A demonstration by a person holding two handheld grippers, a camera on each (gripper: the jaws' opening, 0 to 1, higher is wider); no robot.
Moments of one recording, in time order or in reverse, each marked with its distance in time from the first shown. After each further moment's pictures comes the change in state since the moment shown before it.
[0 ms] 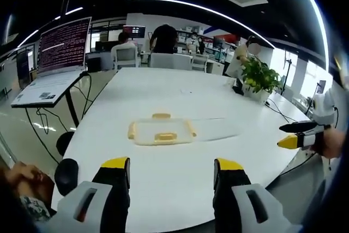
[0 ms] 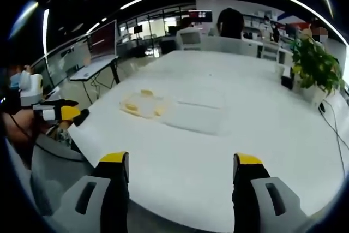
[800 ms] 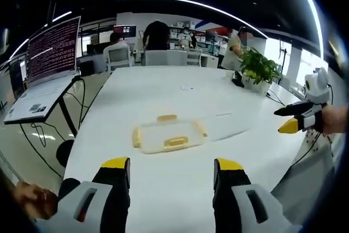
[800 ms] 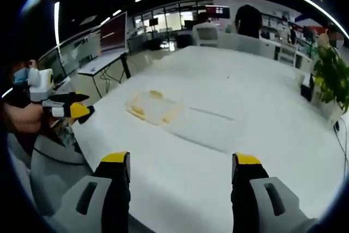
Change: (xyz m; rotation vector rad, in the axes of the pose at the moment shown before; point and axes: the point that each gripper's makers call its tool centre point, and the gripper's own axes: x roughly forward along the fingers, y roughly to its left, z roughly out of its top) left arm 0.045 0.028 0.009 0.083 0.033 -0.039; right arm 0.049 0.006 0.032 -0.073 0.050 0.107
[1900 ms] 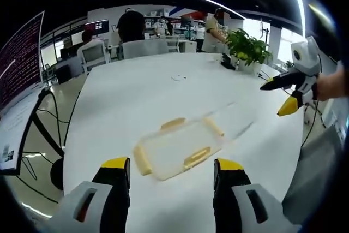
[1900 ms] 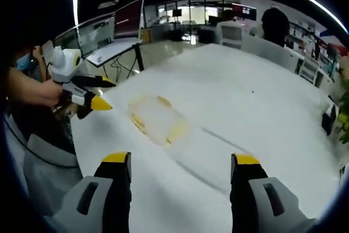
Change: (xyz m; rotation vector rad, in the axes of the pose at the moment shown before) left arm 0.083 0.031 0.020 0.183 0.100 -0.168; right arm 0.075 0.011 0.048 -0.164 0.065 0.121
